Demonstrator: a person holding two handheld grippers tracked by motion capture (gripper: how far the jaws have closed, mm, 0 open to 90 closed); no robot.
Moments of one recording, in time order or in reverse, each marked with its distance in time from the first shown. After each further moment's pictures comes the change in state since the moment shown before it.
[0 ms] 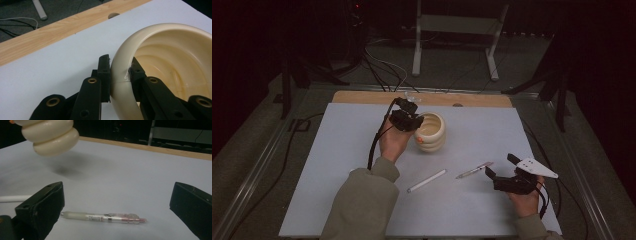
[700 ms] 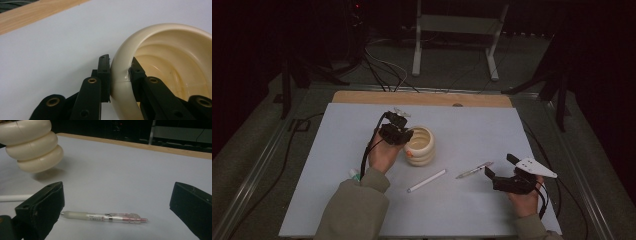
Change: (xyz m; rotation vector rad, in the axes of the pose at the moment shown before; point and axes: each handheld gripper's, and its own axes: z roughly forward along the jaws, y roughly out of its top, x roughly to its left) left arm 0.009 -0.045 -0.003 0.081 0.020 -0.017; right arm 0.001 0.000 0.002 0.008 0.003 0.000
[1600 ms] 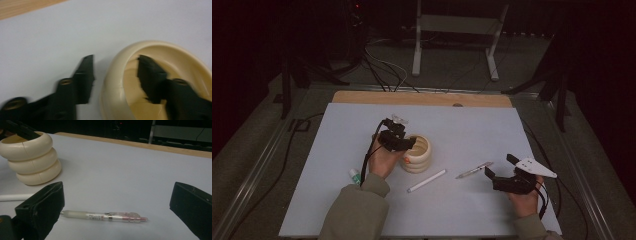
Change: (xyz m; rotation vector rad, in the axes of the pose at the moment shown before) left arm 0.005 -0.020 0.010 -0.096 -0.055 -0.057; right arm -0.001 -0.001 0.000 0.002 -0.001 0.001
